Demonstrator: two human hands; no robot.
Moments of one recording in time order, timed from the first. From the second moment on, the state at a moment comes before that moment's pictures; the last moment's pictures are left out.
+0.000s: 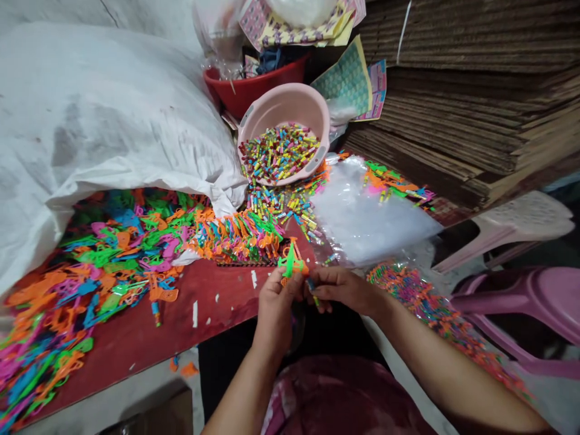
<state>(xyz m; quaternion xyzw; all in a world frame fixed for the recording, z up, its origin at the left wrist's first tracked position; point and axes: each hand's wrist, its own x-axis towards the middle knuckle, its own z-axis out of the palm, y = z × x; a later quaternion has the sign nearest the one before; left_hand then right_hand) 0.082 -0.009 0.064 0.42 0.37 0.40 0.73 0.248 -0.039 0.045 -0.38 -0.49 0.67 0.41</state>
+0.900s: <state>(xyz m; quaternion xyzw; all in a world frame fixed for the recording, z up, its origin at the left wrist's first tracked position) 0.056 -0.001 0.066 0.44 0.40 0.40 0.70 0.209 -0.046 0.028 -0.37 -0.46 0.62 0.52</state>
